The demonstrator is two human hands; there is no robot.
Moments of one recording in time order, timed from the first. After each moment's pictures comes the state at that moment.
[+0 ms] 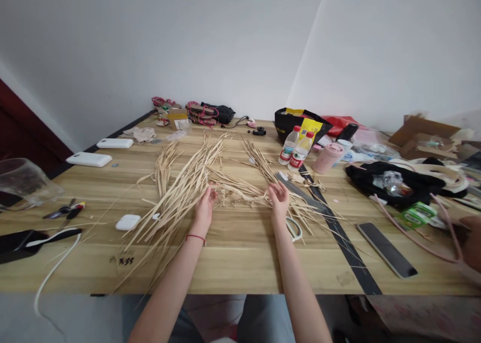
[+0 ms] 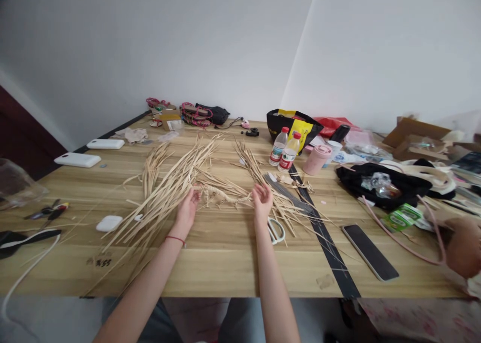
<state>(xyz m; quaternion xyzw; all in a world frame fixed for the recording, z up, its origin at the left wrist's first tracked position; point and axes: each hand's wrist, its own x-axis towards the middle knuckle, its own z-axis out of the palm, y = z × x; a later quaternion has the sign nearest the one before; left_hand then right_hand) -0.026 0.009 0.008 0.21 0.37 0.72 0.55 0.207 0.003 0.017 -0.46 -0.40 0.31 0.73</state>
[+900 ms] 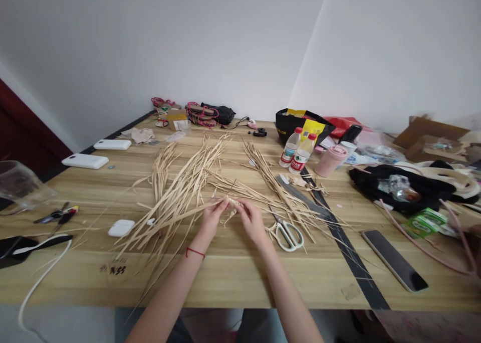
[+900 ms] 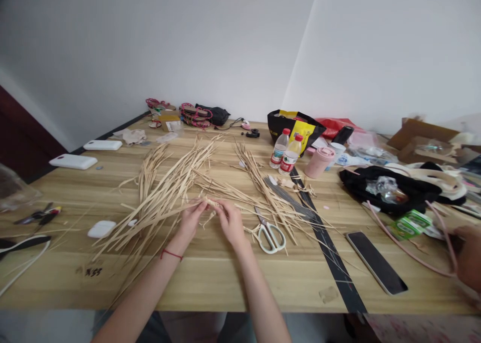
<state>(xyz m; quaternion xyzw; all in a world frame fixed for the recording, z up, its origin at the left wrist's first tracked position) 0.001 -0.019 0.026 0.44 0.40 0.64 0.49 0.140 -0.034 0.046 -0.41 -0.69 0.30 0.52</state>
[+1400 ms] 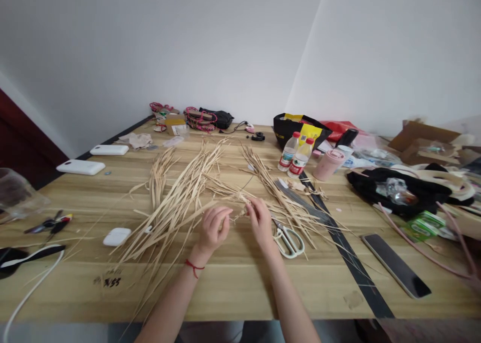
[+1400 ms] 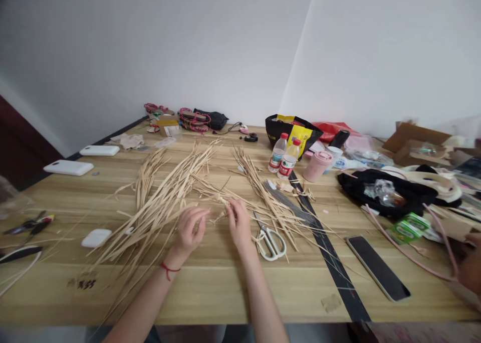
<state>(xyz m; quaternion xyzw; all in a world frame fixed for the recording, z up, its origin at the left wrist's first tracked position) -0.009 -0.043 0.049 0.75 0.37 0.55 -0.03 0.158 -0.029 0.051 -0.45 -0.68 0.17 0.56</state>
